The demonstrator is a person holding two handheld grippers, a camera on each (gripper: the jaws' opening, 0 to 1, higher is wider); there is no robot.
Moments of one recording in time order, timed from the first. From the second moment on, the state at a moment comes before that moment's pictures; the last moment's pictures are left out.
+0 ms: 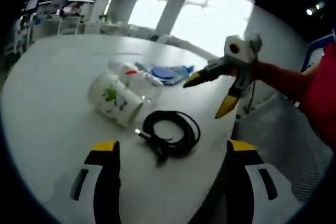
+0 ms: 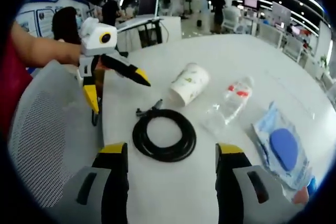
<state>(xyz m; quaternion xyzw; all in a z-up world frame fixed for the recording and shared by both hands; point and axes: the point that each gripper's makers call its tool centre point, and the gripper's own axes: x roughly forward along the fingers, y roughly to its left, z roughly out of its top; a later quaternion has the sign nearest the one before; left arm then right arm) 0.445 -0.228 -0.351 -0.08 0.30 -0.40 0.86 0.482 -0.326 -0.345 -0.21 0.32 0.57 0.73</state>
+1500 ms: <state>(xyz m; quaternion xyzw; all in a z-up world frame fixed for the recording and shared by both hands) 0.460 -0.233 -0.395 0.06 0.29 -0.41 0.86 0.500 -0.300 -0.396 -0.25 0.34 0.54 0.73</state>
